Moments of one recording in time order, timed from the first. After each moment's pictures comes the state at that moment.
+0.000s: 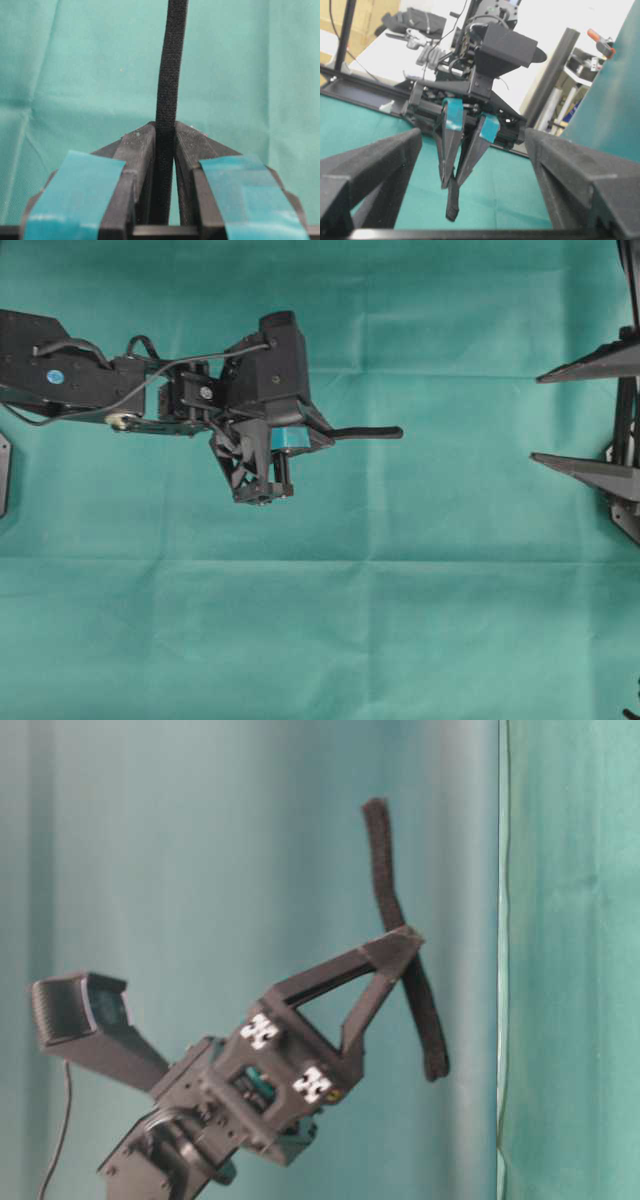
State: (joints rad) left arm 0.05 -0.06 0.48 -0.02 0.17 -0.06; right arm -0.04 -0.99 1.21 -0.19 -0.41 -0.01
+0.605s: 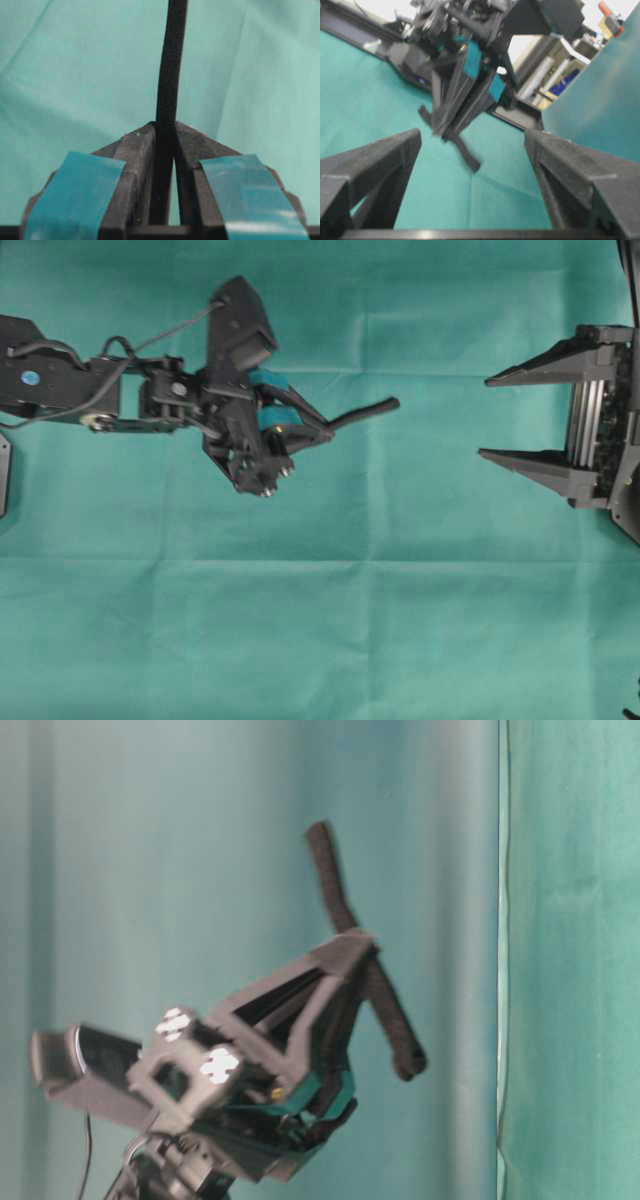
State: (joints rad) left arm 0.06 -0.12 0.58 -0.02 -0.04 -0.45; right arm -0.08 -0.81 1.16 -0.20 -0.41 -0.19
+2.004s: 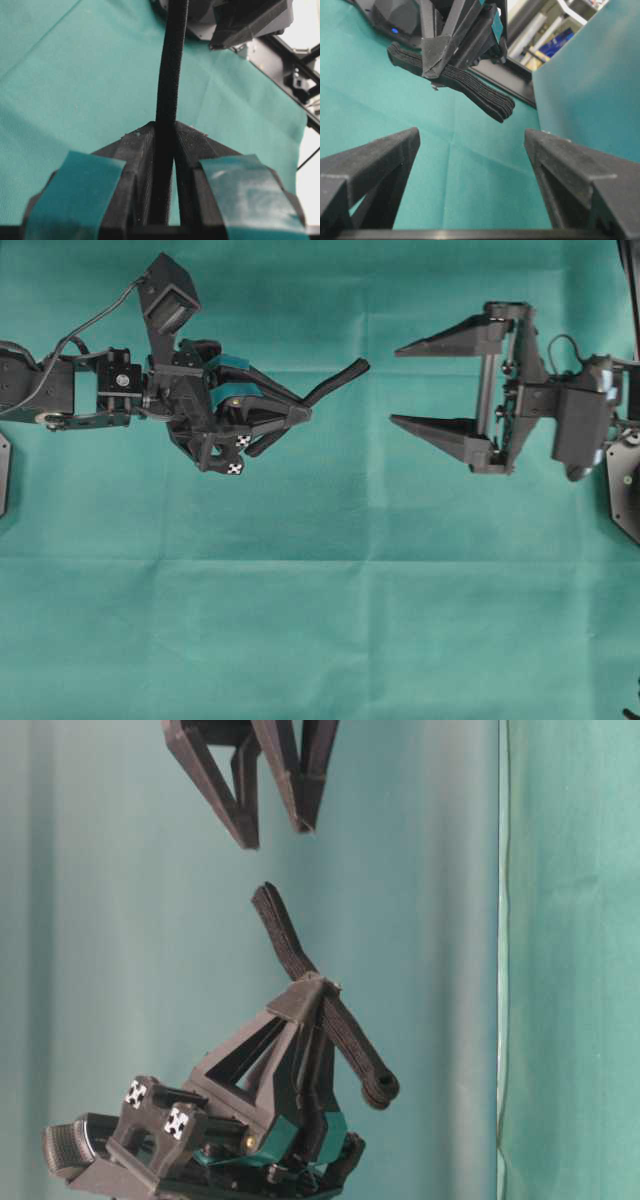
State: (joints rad) left arm 0.09 -0.20 0.74 -0.02 -0.29 -0.60; right arm -0.19 -0.39 1.00 -0.20 -0.57 -0.26
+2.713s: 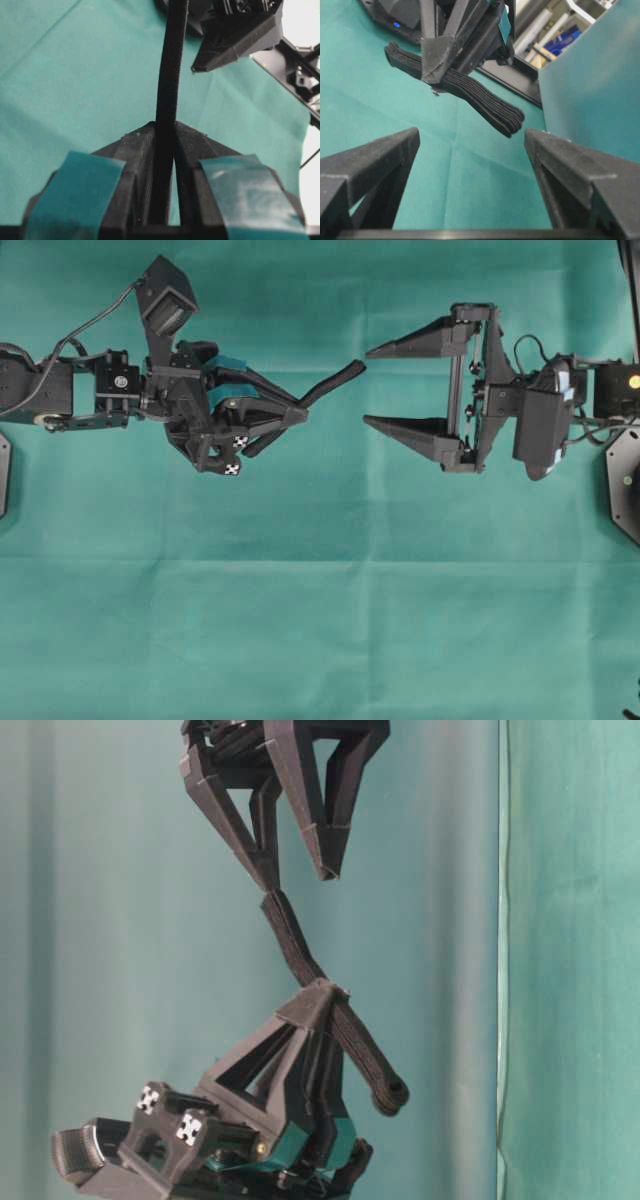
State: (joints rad) left arm 0.09 -0.20 0.76 -0.02 -0.30 -0.60; right arm -0.19 -0.29 0.96 -0.20 -0.61 -0.28
